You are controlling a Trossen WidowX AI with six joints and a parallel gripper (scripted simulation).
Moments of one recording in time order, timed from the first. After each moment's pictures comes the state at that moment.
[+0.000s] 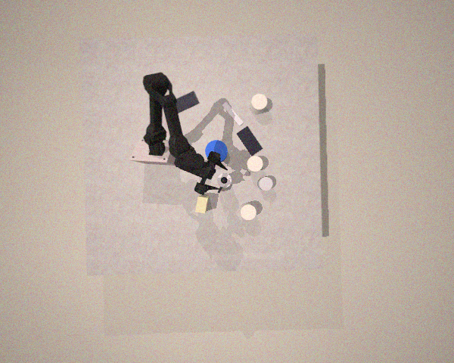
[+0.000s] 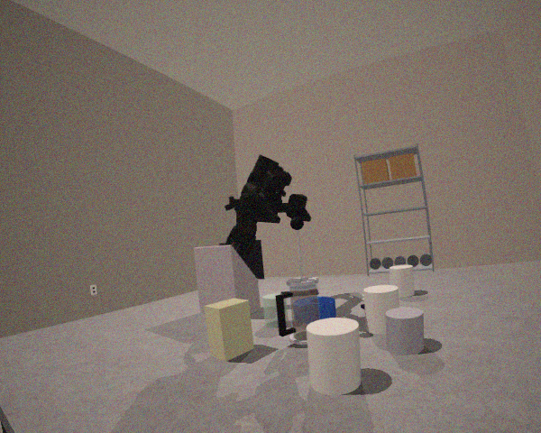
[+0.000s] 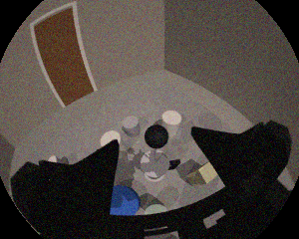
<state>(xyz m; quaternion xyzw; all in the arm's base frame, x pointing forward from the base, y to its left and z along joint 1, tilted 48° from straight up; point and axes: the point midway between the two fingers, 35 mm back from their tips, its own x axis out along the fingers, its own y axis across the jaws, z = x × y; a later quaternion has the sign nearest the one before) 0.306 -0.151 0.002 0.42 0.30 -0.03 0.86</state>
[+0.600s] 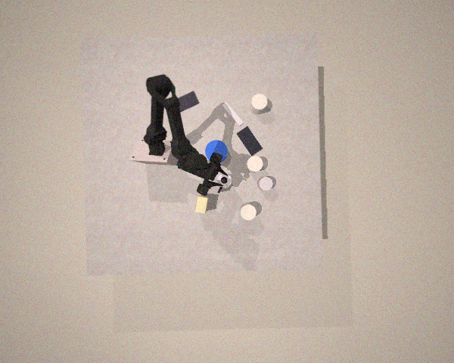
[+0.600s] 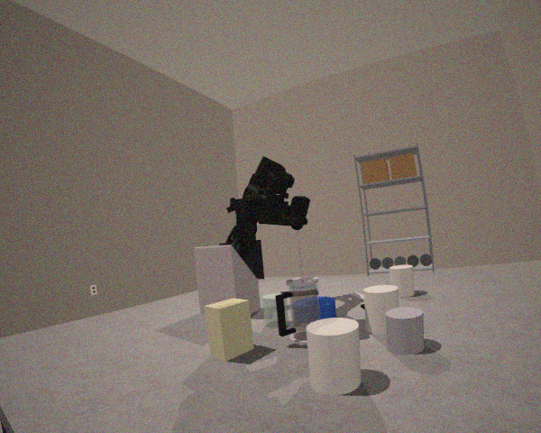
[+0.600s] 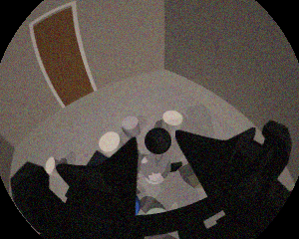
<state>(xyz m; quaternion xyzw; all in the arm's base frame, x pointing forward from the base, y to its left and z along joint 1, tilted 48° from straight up) 0.316 -0.147 -0.006 0.42 0.30 -0.03 0.86</state>
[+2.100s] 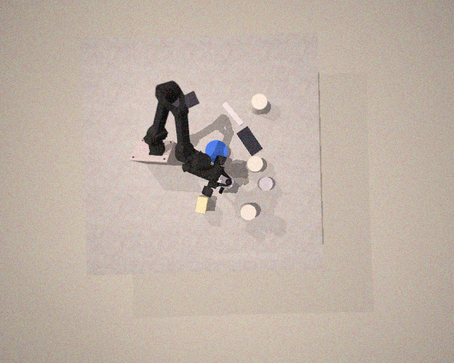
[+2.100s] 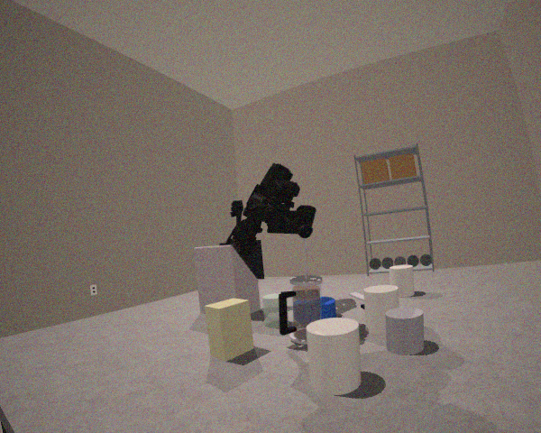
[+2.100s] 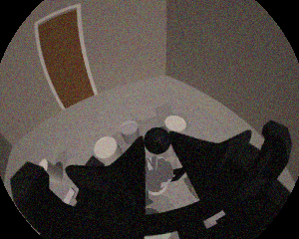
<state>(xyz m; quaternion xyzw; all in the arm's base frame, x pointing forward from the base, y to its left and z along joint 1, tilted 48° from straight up) 0.334 -0.134 -0.028 0.41 0.28 -0.04 0.87</state>
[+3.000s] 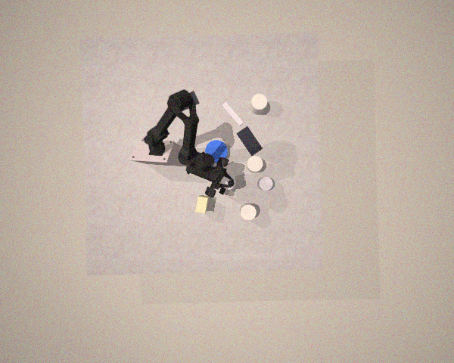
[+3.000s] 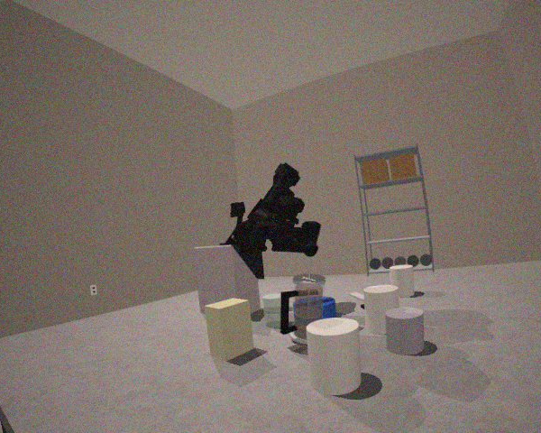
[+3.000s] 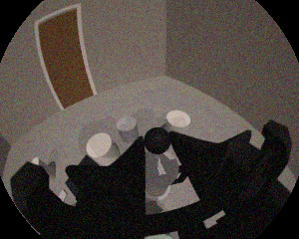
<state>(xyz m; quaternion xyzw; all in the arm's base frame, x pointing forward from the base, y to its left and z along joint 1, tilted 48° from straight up) 0.344 -0.106 -0.059 0.41 0.27 -0.05 0.87</state>
